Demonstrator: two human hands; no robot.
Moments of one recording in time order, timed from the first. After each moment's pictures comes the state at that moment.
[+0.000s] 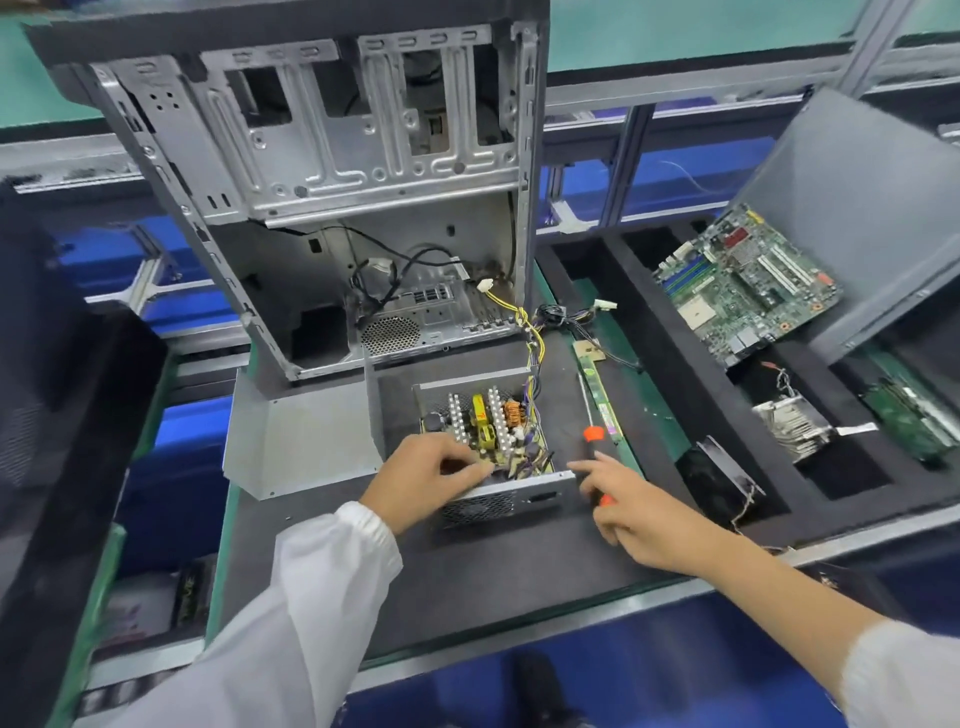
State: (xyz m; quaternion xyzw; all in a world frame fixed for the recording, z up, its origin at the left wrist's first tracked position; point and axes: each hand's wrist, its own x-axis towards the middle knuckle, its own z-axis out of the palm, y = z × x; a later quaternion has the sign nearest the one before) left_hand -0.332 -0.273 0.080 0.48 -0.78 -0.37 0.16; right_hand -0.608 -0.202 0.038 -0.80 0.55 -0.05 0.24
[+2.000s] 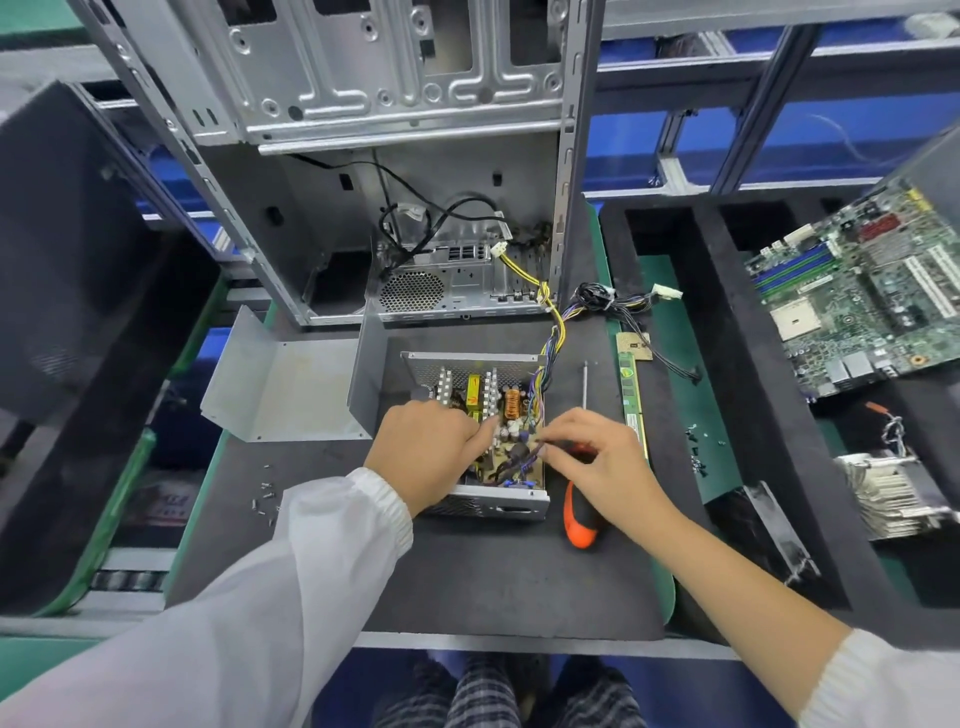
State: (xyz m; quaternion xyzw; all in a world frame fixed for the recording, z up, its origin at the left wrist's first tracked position) left_hand -0.384 -0.286 0.071 0.57 -0.82 0.01 -0.01; right_hand -0.588 -0.277 0.030 -0.69 0.49 -0.37 0.38
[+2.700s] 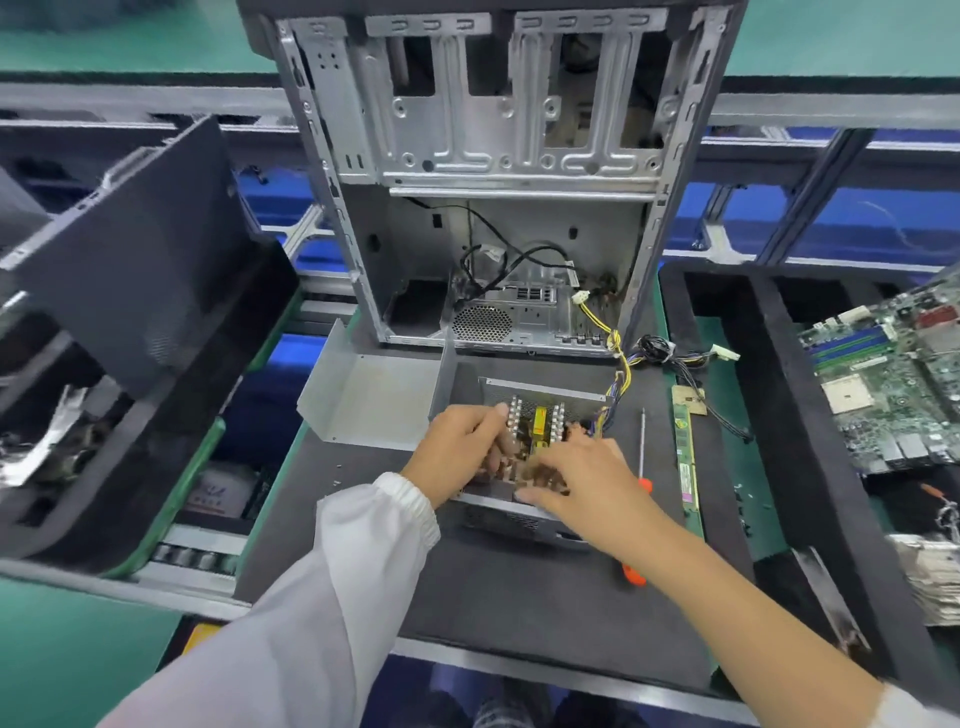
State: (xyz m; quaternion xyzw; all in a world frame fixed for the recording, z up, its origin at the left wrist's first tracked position) left_hand -0.344 -0.282 0.083 0.62 -0.59 -0.41 0.31; right_hand -0.517 -0.277 0.093 -0.84 0.49 -0.07 0.21
